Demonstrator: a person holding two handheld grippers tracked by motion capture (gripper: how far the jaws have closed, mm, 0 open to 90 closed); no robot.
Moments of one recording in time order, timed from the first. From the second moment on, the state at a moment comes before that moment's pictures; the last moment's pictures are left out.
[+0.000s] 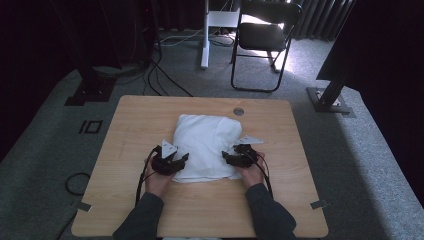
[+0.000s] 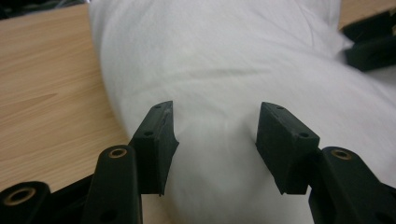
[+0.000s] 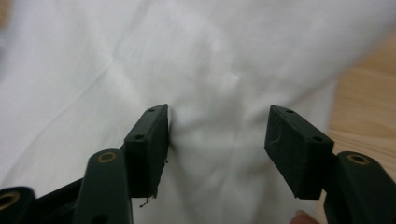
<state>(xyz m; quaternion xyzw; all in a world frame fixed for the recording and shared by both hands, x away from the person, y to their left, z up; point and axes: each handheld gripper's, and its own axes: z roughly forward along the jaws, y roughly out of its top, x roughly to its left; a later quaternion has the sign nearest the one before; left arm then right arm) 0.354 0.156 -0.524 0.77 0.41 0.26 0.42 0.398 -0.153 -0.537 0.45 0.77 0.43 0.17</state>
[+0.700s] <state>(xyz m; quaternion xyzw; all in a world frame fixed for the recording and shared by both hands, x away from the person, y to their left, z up) 0.328 0.201 -0.542 0.74 0.47 0.27 0.41 0.354 -0.237 -0.545 0.51 0.71 0.44 0.21</state>
